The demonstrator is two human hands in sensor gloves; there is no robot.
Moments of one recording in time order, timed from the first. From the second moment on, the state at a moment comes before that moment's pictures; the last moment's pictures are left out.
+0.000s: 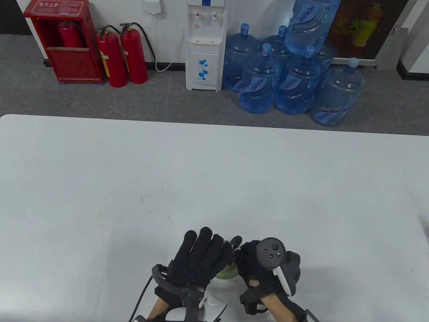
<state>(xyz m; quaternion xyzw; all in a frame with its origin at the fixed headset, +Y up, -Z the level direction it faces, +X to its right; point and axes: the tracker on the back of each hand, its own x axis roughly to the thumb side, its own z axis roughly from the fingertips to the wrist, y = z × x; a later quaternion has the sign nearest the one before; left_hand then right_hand) -0.052 -0.679 -0.166 0.43 -0.16 -0.09 0.88 0.138 -0.735 -0.246 -0.07 0.03 0.96 0.28</state>
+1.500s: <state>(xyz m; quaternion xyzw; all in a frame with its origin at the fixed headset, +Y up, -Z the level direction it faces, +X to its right) -0.057 -0.679 -0.169 0.42 -0.17 -0.09 0.89 0.142 -0.737 -0.248 -0.07 0.02 0.96 0.28</state>
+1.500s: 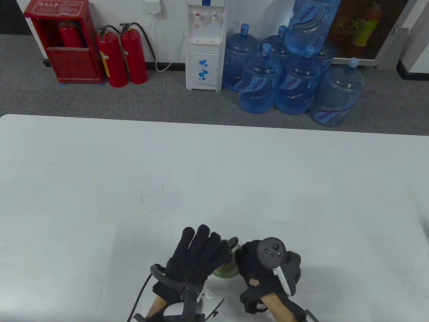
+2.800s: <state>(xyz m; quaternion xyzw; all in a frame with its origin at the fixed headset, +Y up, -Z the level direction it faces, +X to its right) -0.050 -0.678 -0.163 0.46 -0.20 -0.12 0.86 0.138 -0.735 -0.246 -0.06 0.02 0.96 0.27</state>
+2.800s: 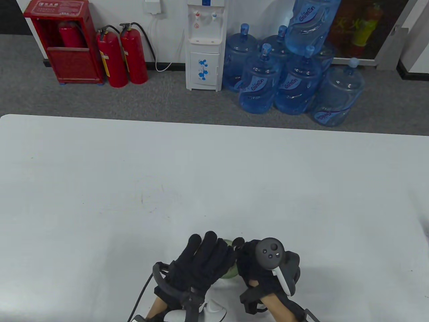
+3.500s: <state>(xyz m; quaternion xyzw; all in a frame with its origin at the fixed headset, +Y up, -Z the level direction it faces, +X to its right) -0.065 -0.681 -0.182 0.37 -0.11 -0.04 0.92 0.142 -0.731 -0.246 -0.07 0.01 0.96 0.27</state>
